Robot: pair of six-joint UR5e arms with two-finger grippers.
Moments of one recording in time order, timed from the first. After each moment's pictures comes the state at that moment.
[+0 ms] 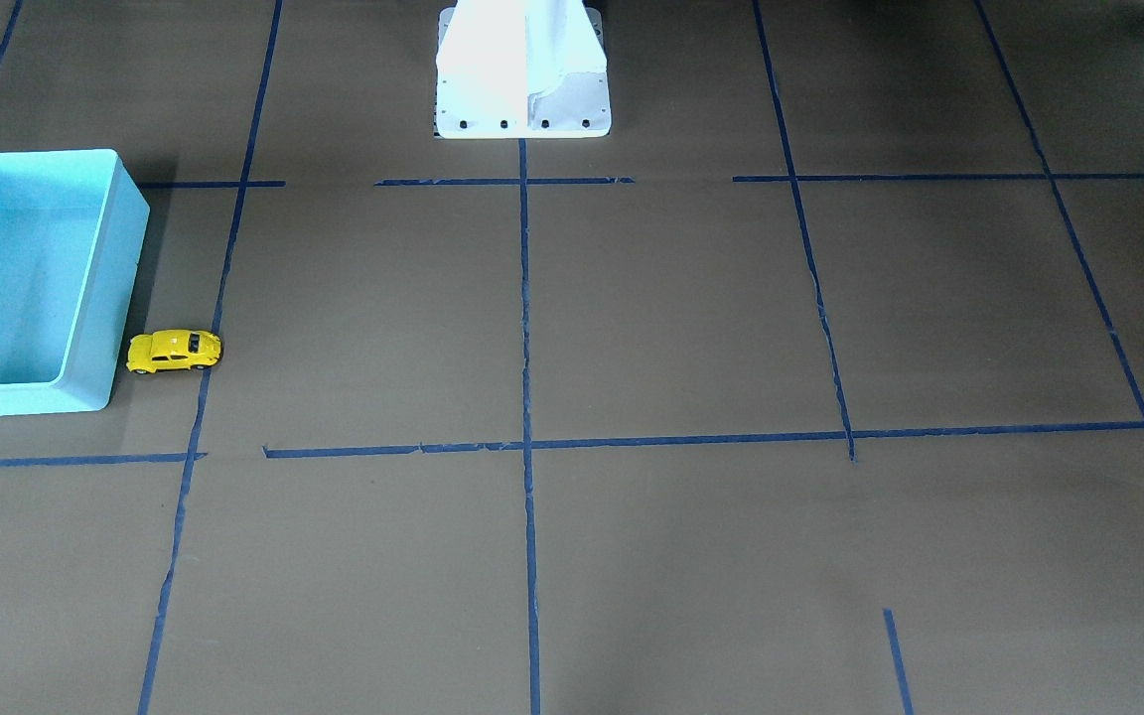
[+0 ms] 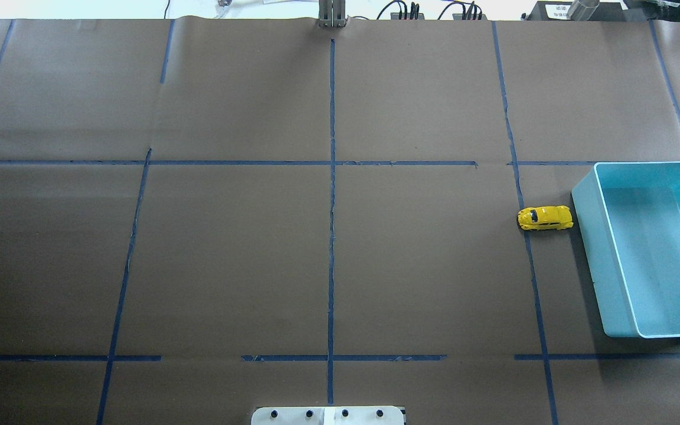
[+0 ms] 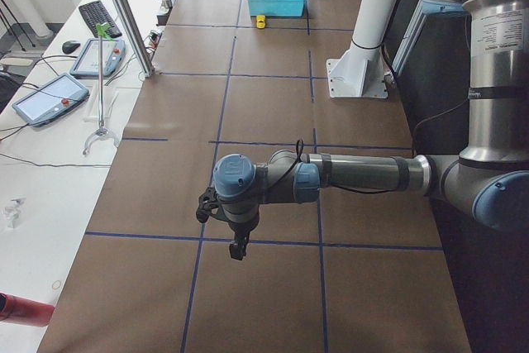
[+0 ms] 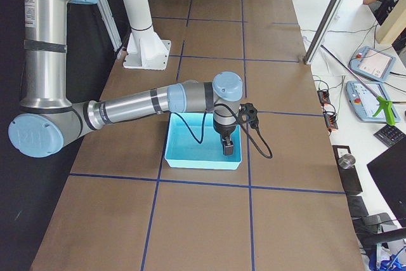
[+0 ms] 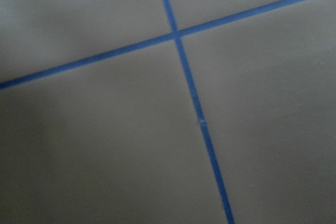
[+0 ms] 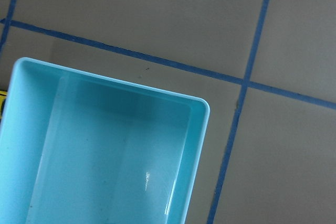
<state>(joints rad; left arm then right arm) -1.62 -1.45 -1.69 -1.49 -2.33 0.27 1.48 -1.64 1.94 -1.73 2.33 -0.11</state>
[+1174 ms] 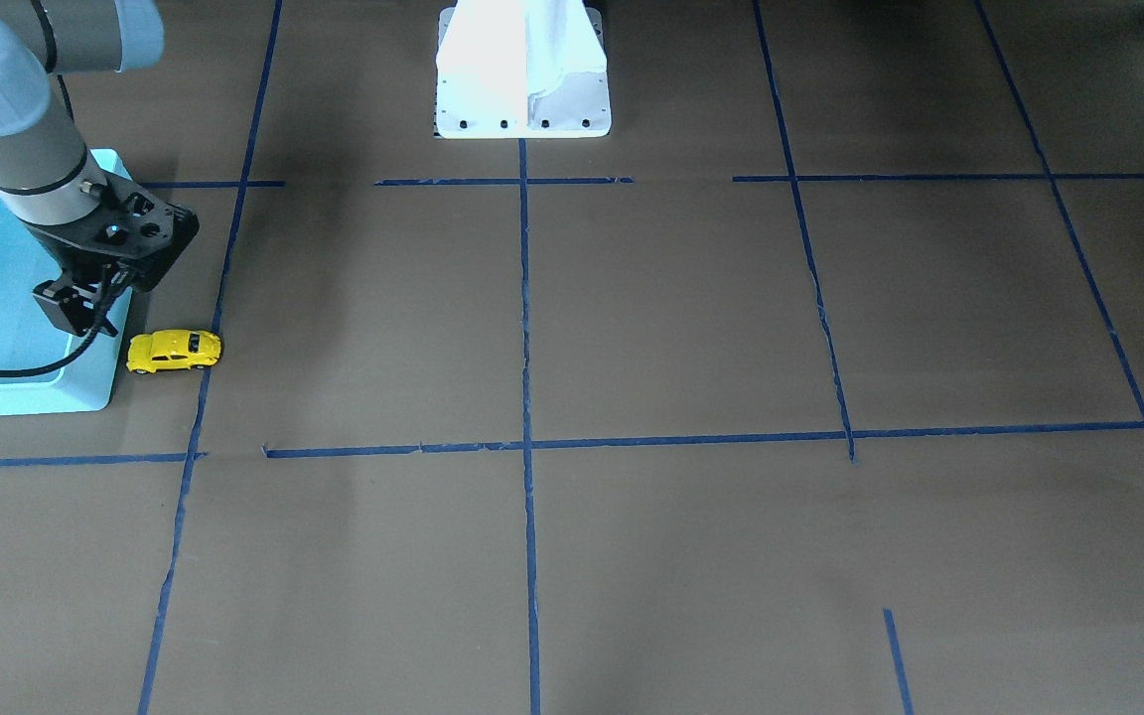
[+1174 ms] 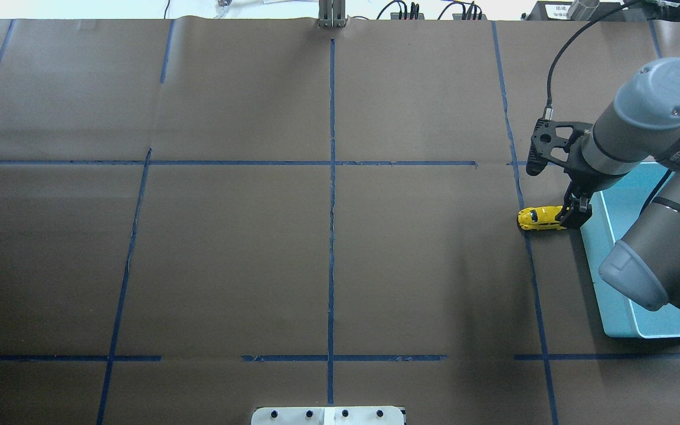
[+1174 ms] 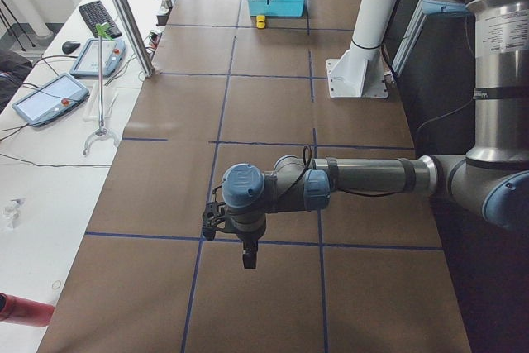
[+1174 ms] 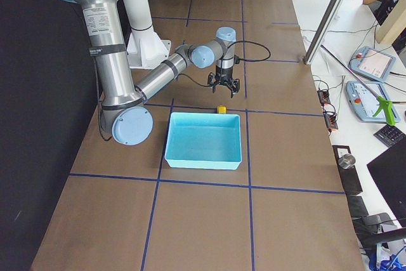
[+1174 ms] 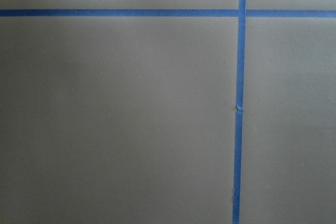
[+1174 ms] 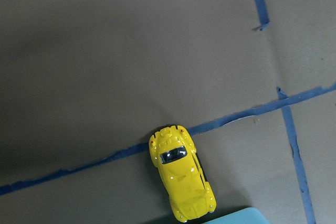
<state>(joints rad) -1.64 -1.43 -1.71 -1.50 -2.33 0.09 0.82 -1.36 1.96 -1.72 1.97 -0.43</state>
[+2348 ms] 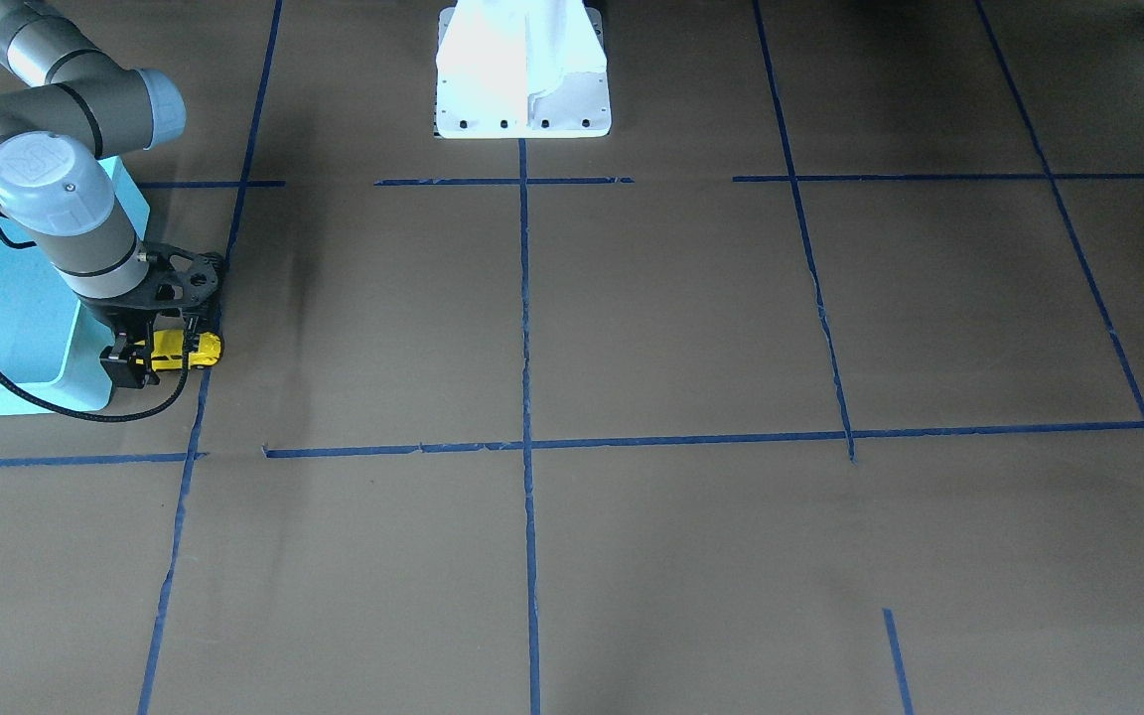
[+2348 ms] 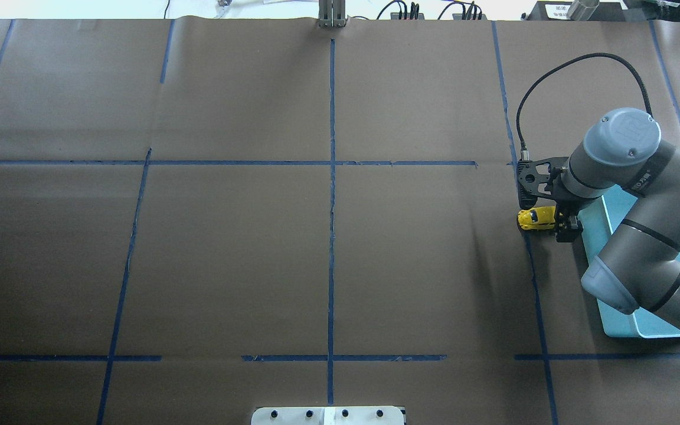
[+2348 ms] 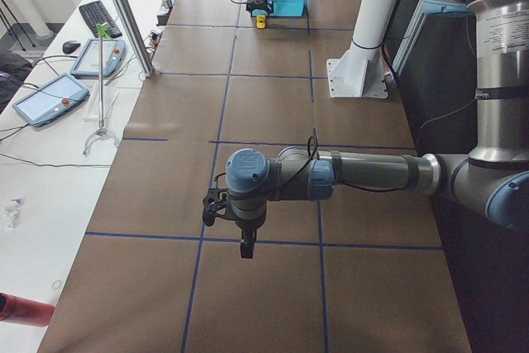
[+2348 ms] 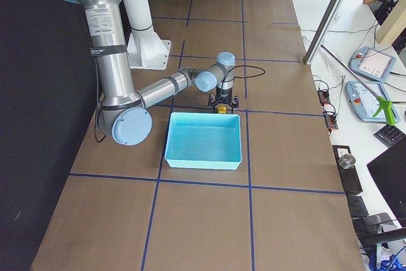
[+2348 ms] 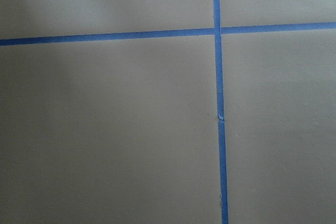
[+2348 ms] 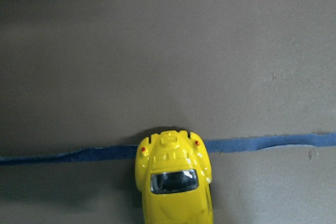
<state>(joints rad) -1.64 -1.42 -1.76 -1.51 -2.32 0.10 0.77 -1.39 1.75 -1.45 1.95 -0.60</state>
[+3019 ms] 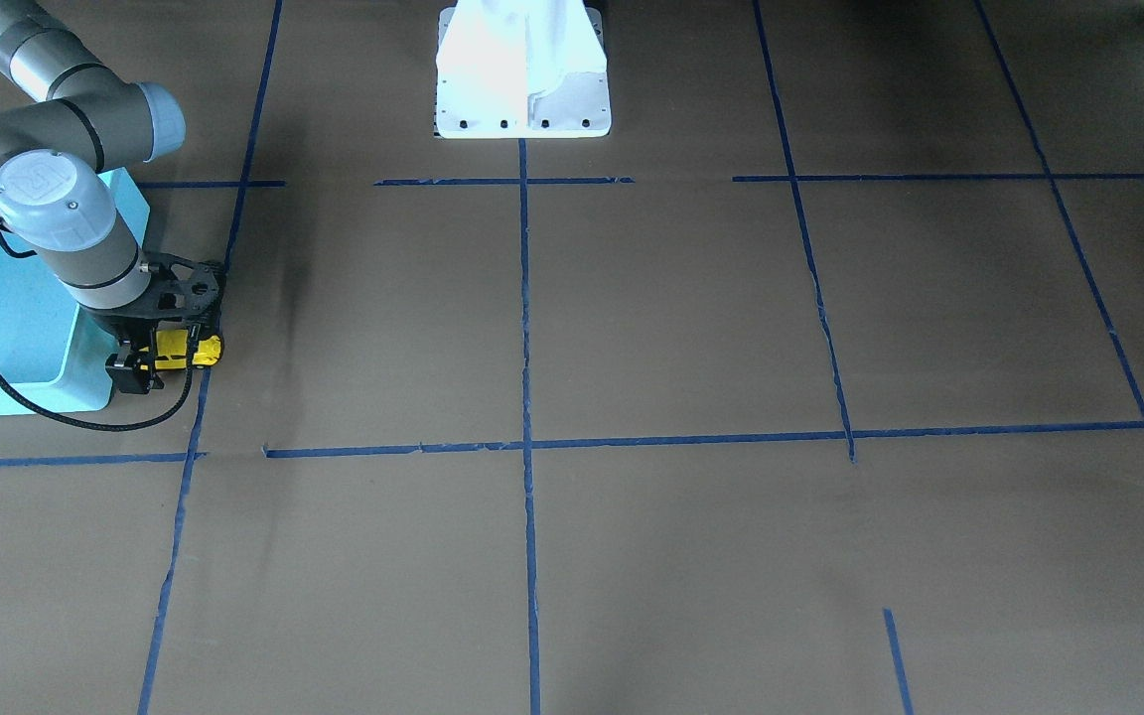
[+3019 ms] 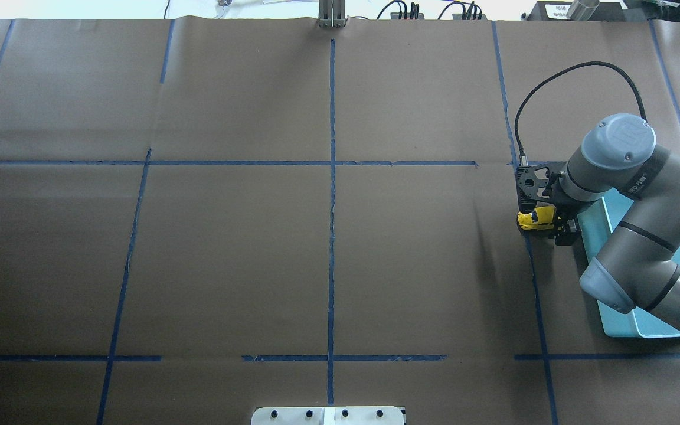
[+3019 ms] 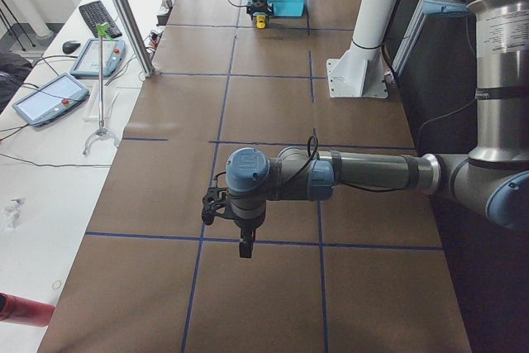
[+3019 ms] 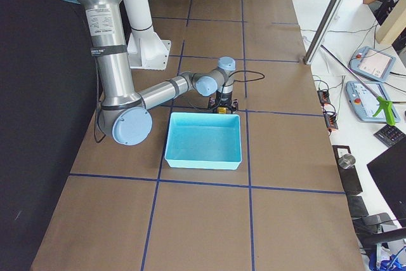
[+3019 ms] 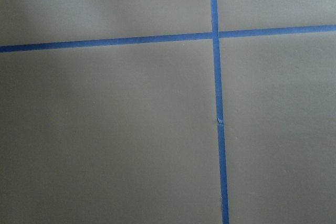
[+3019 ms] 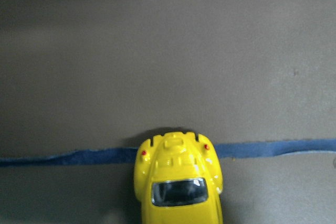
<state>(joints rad) -1.64 -1.42 -1.76 -1.52 -2.32 0.11 0.77 -1.39 1.68 -1.39 1.97 -0.61</state>
